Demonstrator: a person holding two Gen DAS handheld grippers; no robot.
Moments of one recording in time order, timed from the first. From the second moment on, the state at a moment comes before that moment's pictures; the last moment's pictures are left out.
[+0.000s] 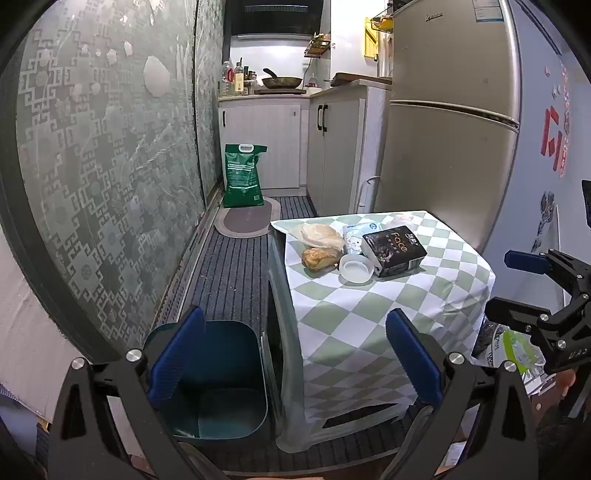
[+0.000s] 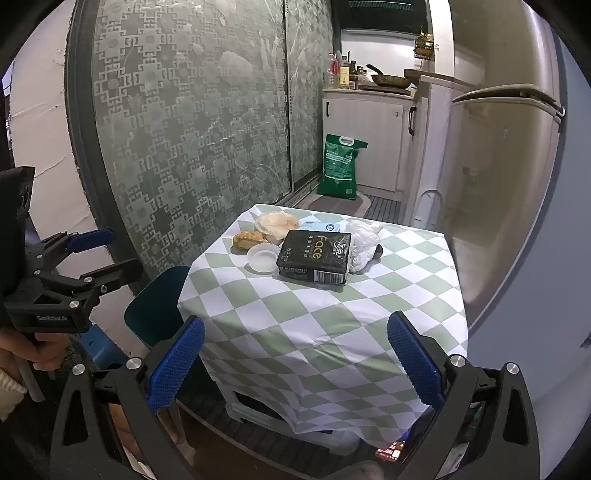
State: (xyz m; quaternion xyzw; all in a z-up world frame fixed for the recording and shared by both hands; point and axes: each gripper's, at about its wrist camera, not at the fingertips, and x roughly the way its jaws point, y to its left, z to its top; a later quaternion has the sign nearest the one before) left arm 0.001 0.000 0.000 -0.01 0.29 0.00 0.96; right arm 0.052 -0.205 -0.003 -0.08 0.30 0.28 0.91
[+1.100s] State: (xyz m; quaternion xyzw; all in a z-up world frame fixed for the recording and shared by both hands) left arm 0.000 -0.012 -0.001 -0.01 0.29 0.00 0.96; right arm 0.052 -0.206 -0.002 -0.08 0.30 0.28 0.91
